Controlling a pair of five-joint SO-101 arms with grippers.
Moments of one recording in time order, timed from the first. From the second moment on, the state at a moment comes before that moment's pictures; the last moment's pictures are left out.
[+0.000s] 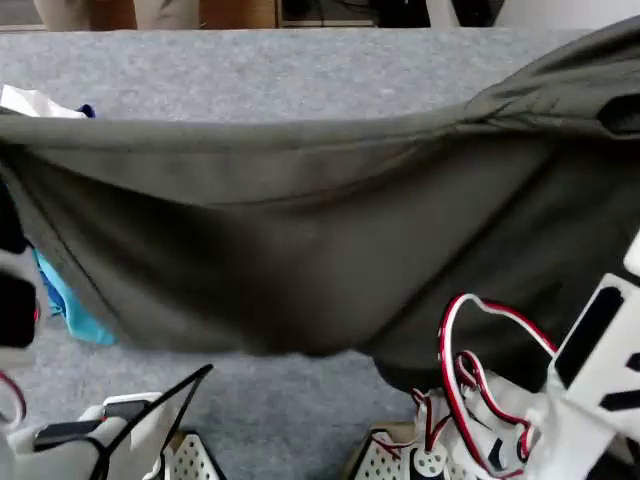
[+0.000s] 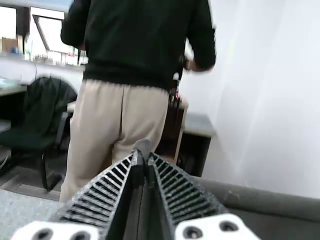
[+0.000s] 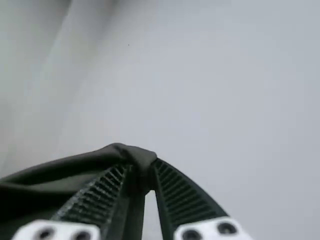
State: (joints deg) left arm -10.8 -23.0 -78.1 99.9 -0.7; right arm 27.8 -13.4 -85.3 74.3 9.0
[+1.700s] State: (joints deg) left arm 31.6 8.6 -3.9 50.4 1.3; right arm 49.8 51.8 -45.1 63.7 -20.6
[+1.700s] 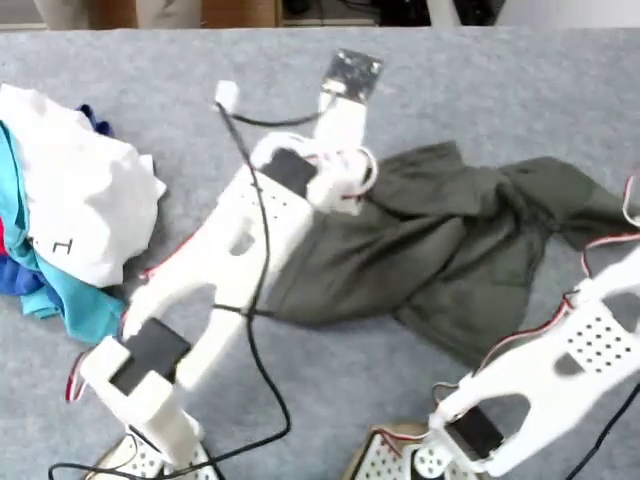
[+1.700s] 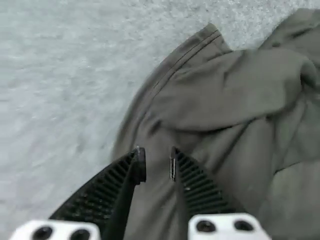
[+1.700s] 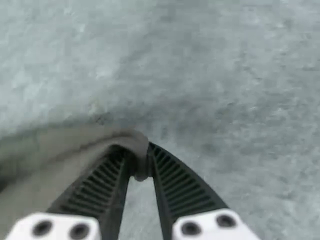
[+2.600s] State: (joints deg) left arm 32.0 61.5 -60.5 89.3 15.2; right arm 47.6 53.8 -47.9 62.6 -15.4
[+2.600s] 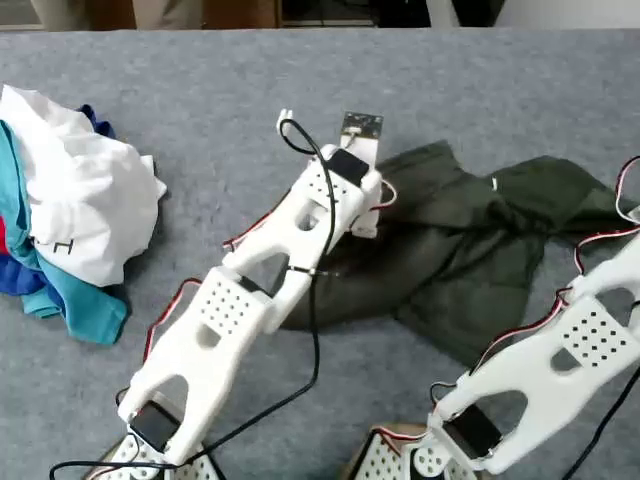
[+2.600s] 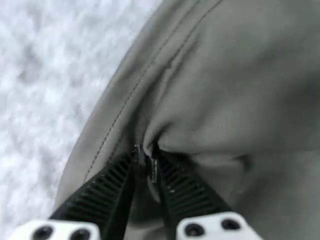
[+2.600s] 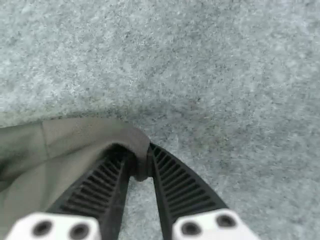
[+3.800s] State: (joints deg) left arm 42.0 34.2 -23.2 98.5 11.0; right arm 40.0 53.8 -47.9 62.6 6.6
